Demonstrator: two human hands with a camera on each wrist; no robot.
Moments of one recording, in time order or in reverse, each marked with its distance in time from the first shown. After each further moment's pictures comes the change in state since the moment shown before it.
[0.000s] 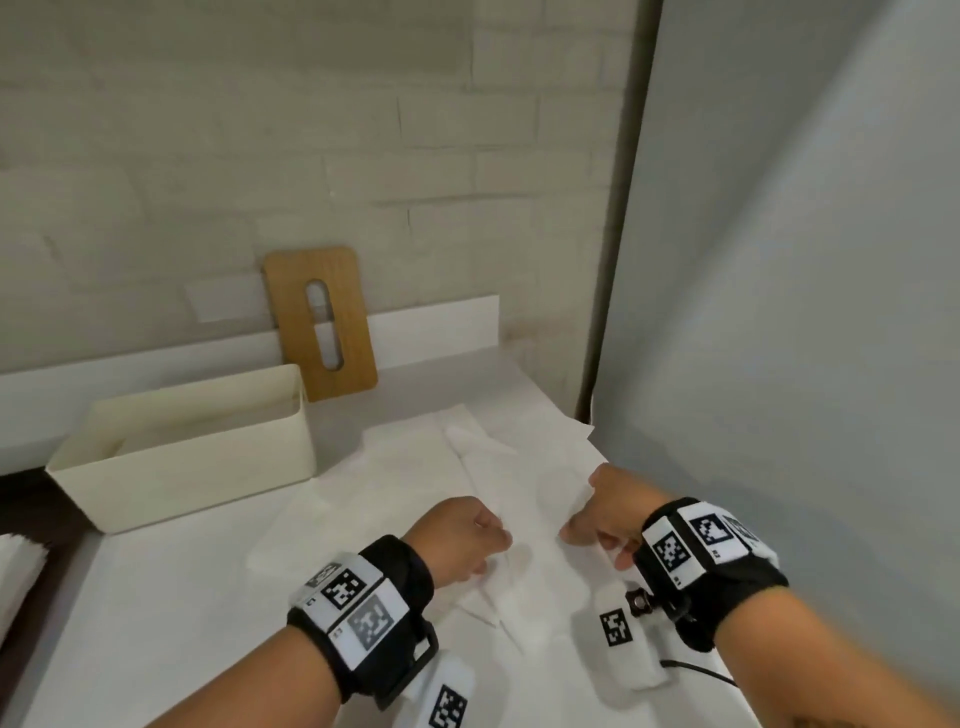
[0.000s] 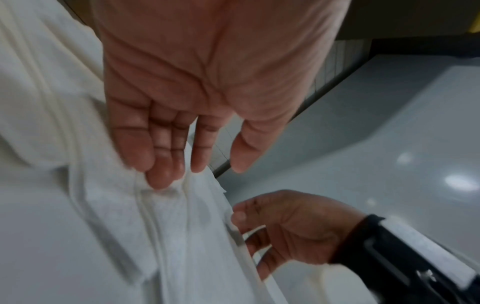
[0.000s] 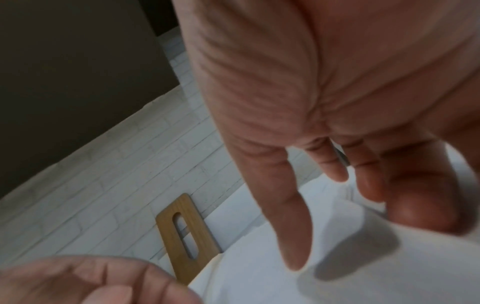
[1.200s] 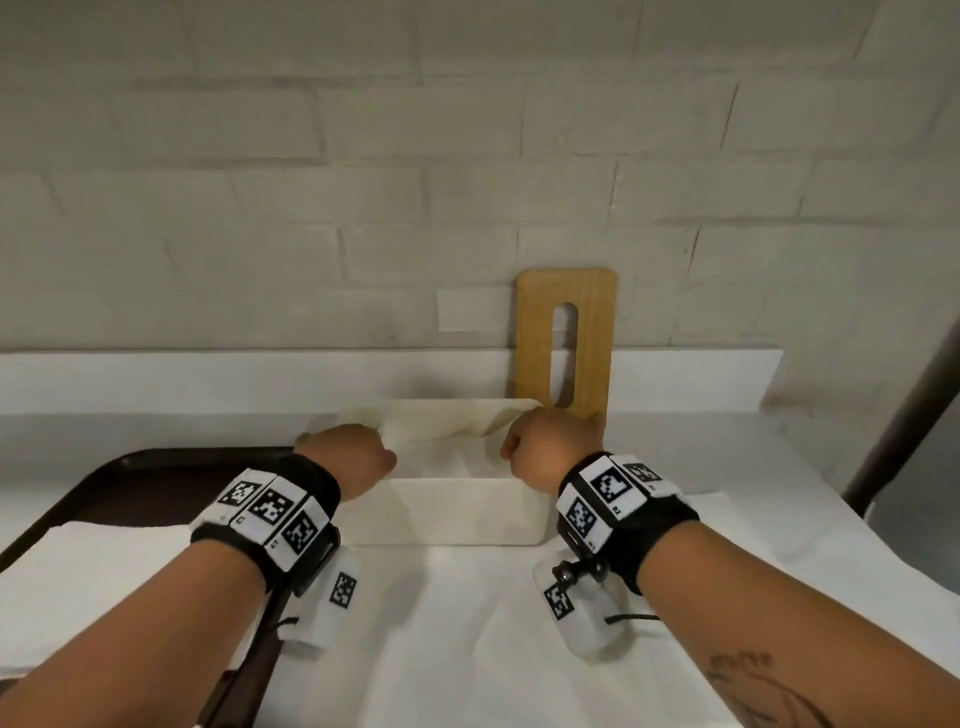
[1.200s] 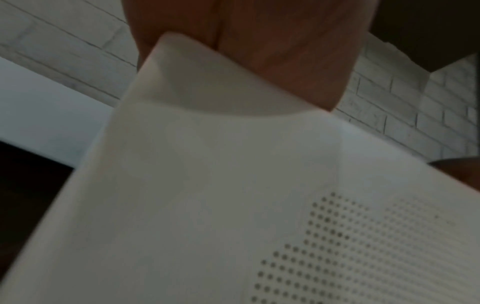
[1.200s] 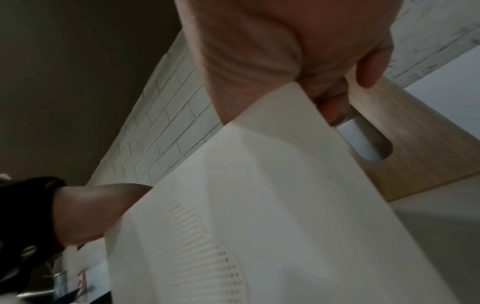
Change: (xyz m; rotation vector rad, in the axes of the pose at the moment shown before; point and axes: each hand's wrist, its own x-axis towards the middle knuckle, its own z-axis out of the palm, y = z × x) left_hand -0.003 -0.163 -0.288 0.721 0.436 -0.548; right_hand 0.089 -0.311 0.105 -0.572 0.166 -0.660
